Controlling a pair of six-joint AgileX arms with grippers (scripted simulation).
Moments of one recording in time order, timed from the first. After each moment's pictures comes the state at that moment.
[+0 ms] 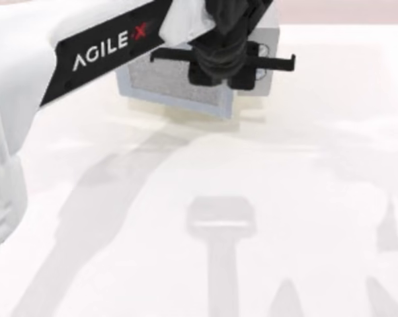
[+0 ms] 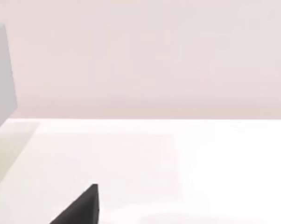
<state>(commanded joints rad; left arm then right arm) -0.70 2.16 1.98 -0.91 -0.25 -0.46 0.00 0.00 0.00 0.00 0.00 0.00</state>
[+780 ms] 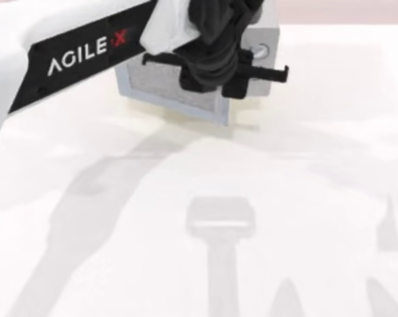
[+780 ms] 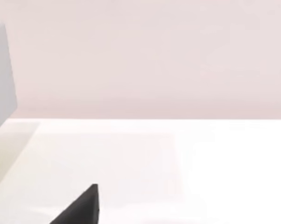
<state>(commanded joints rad) -0.69 2.08 1.84 -0.84 -0.21 -0.38 0.00 0.00 0.00 0.00 0.00 0.00</state>
